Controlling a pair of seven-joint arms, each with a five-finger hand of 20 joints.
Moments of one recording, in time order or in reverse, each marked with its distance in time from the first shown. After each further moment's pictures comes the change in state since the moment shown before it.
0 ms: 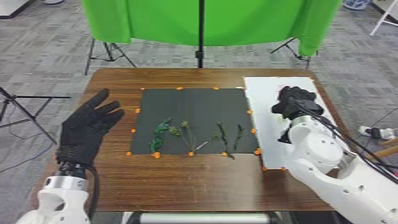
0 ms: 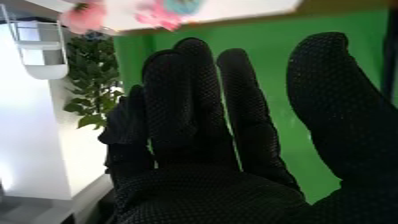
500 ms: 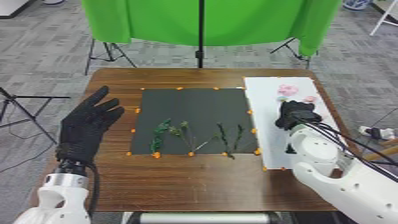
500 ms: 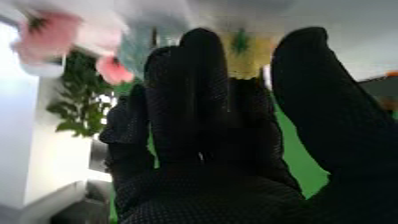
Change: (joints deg) left arm -0.9 0.0 0.2 0.1 -0.2 0.1 -0.2; right arm 4.9 2.2 -8.9 6.7 -0.8 -3.8 -1.9
